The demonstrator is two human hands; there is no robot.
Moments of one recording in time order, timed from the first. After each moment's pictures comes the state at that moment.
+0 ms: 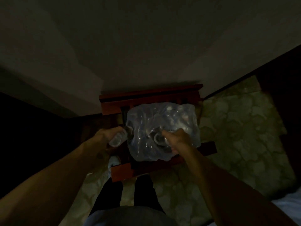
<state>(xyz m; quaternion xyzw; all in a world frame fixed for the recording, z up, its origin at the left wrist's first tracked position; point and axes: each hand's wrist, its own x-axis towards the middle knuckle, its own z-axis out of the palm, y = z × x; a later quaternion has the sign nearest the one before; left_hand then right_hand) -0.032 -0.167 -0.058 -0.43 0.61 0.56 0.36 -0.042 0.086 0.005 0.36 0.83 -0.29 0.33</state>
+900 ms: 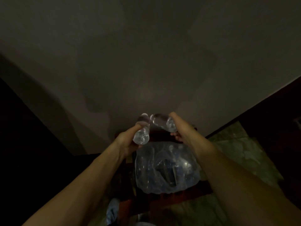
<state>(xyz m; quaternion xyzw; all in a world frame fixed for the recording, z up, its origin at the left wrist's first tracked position) -0.055 -0.174 0.129 -0.31 0.36 0.84 0.25 -0.110 0.004 0.173 0.28 0.80 -0.50 0.19</state>
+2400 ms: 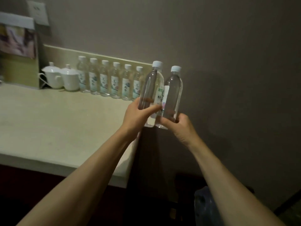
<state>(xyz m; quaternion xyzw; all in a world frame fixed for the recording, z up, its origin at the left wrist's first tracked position) 0.244 -0.433 0.403 -0.03 0.67 0.68 -0.29 0.188 -0.278 0.398 -0.29 0.75 -0.60 0.06</state>
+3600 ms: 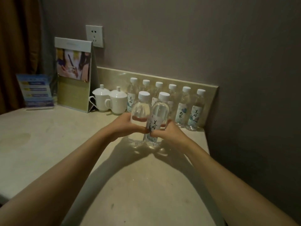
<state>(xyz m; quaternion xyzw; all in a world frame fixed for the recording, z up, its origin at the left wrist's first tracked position) 0.233 -0.739 0.410 -0.08 0.85 0.50 -0.13 0.124 -0.574 0.395 -0.40 0.74 -0.51 0.18</state>
